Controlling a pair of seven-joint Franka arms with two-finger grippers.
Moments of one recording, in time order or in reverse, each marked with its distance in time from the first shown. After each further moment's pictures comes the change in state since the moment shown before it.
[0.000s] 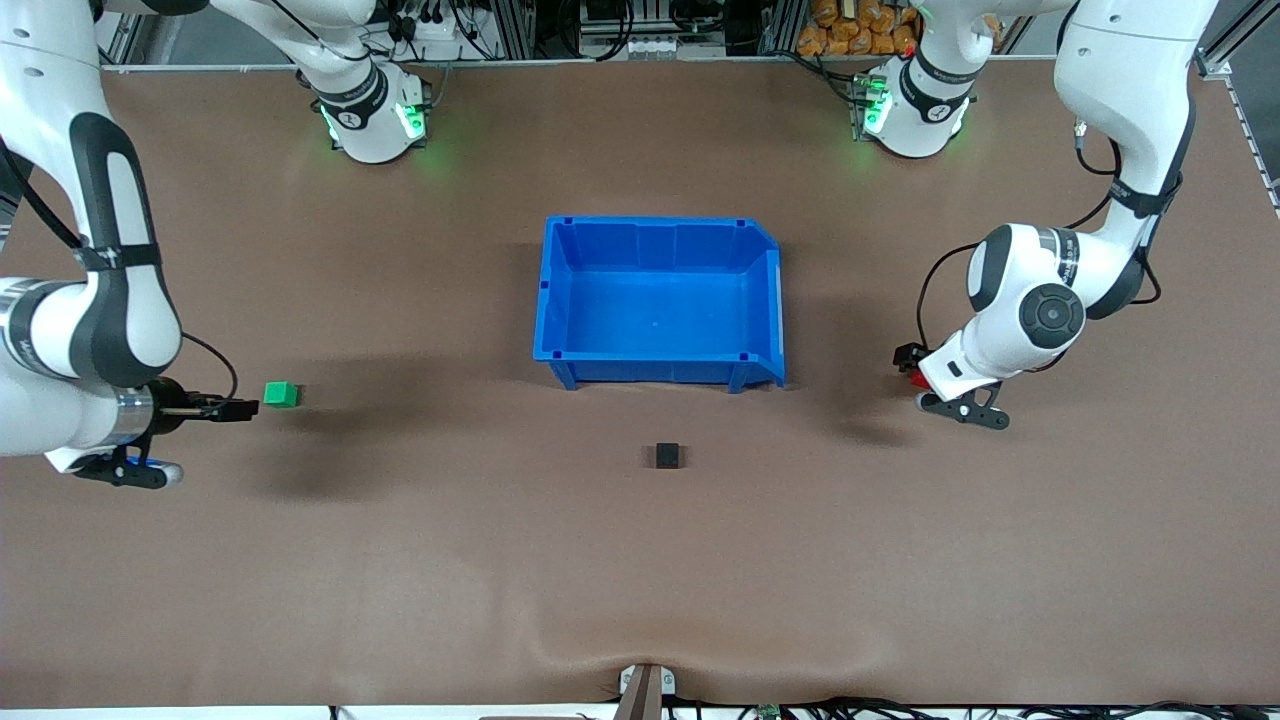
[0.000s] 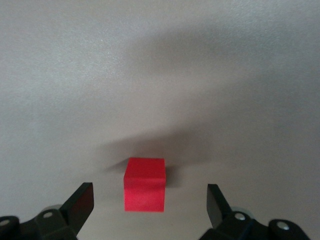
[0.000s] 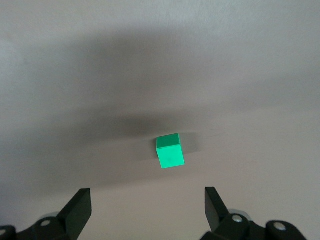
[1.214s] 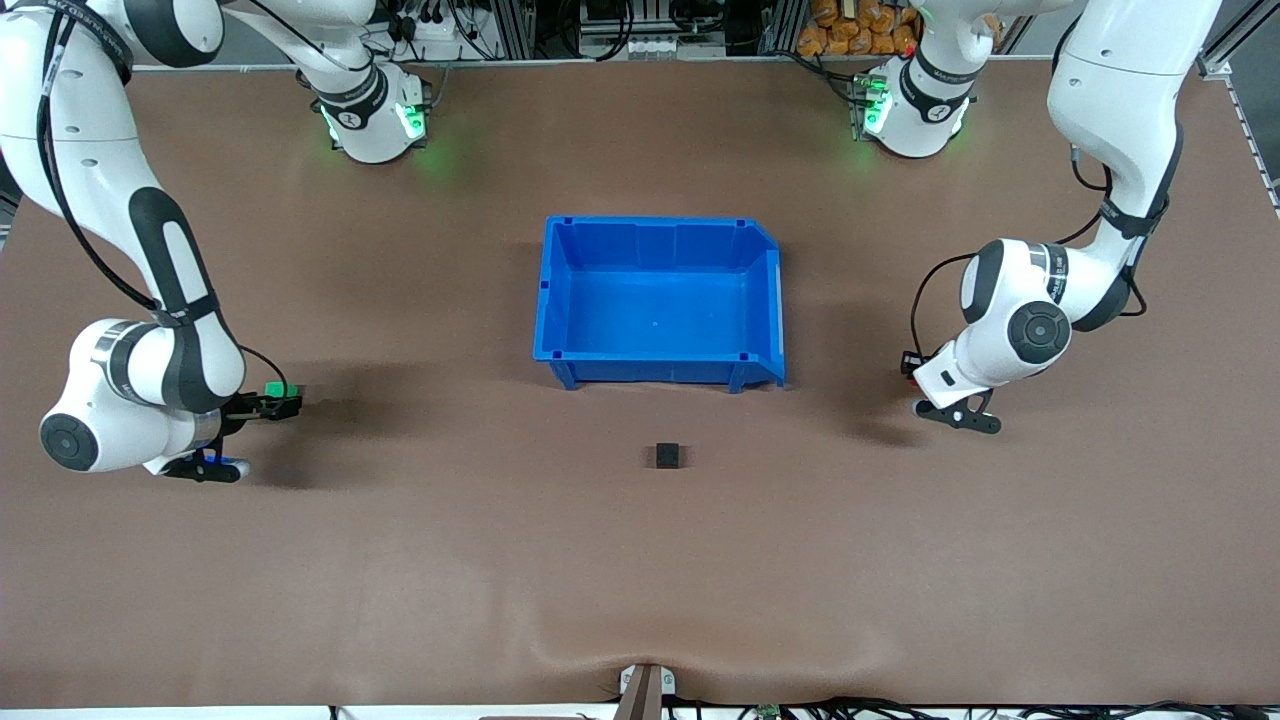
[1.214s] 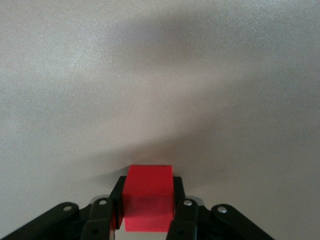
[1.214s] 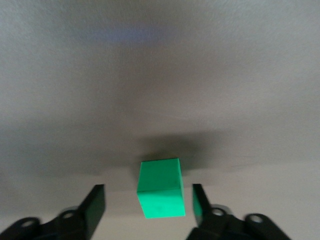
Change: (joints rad) left arm 0.009 0.058 -0.002 0.015 0.019 0.005 -0.030; right arm -0.017 0.146 -0.001 -0.079 -0.002 0.122 -0.089
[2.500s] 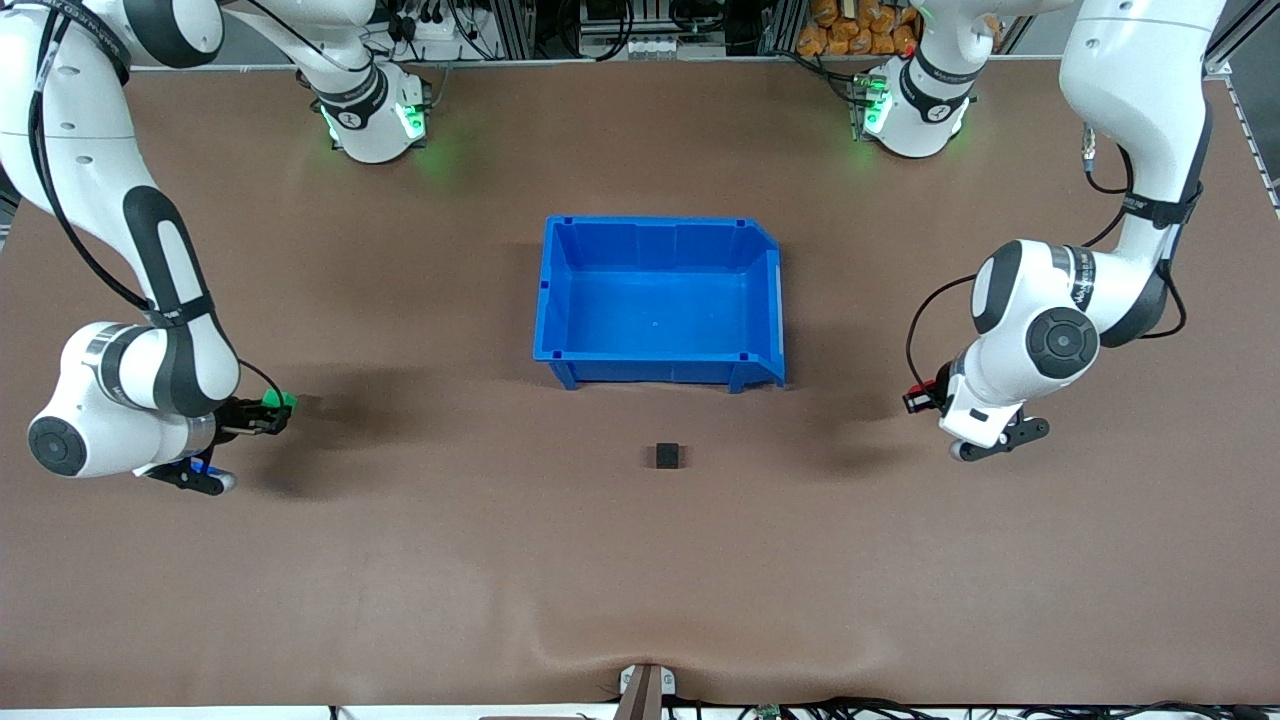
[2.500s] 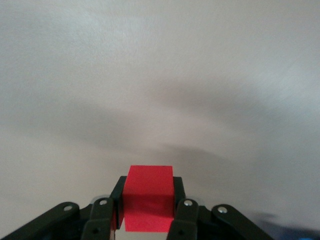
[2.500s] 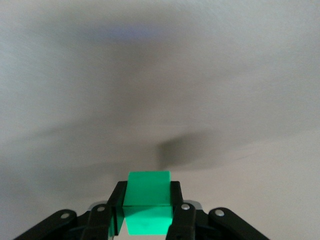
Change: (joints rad) left arm -0.005 -0.029 -0.072 0.261 0.000 -0.246 -0.694; right arm 0.000 0.004 0.024 0.079 0.040 -0.018 0.237
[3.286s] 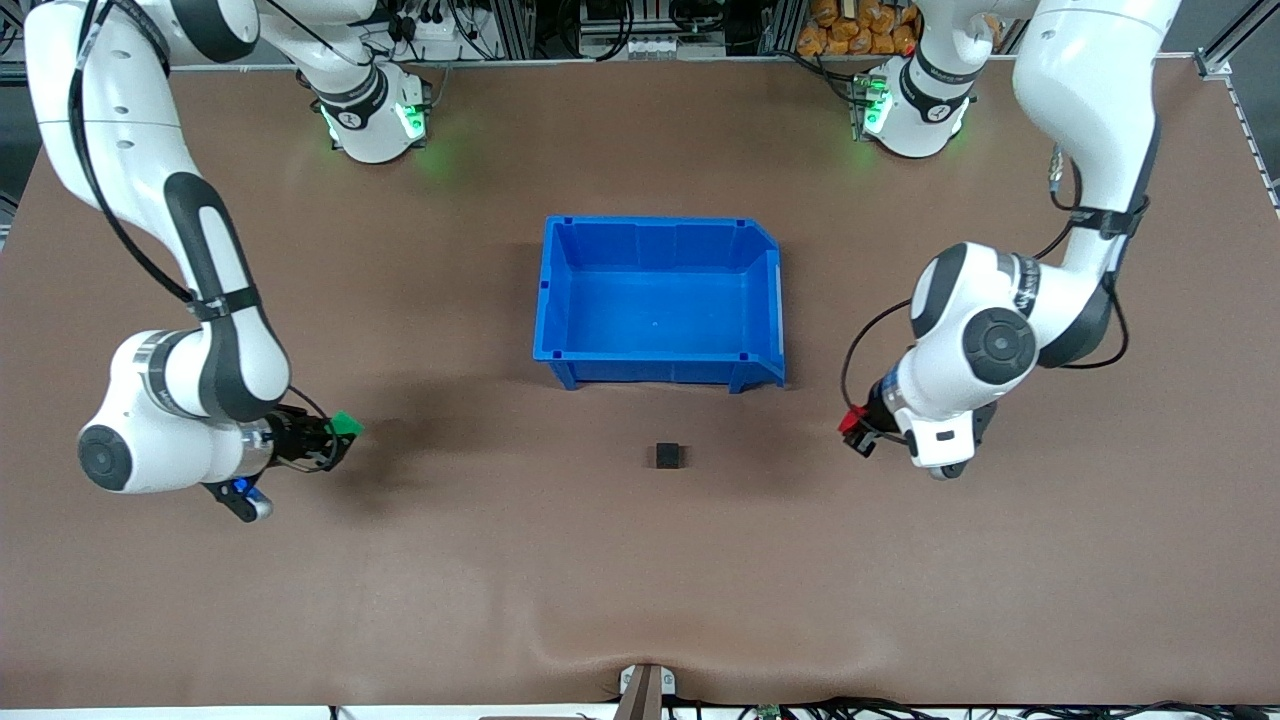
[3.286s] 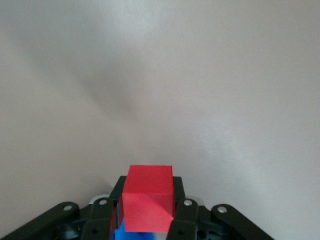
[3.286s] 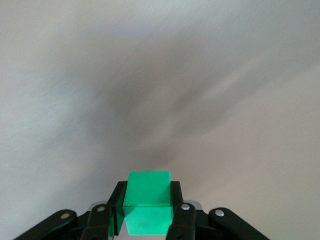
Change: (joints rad) left arm -0.144 0.114 -0.023 0.224 -0.079 -0.017 -0.779; right arm 0.168 0.000 0.009 0.085 0.168 -0.012 0.479
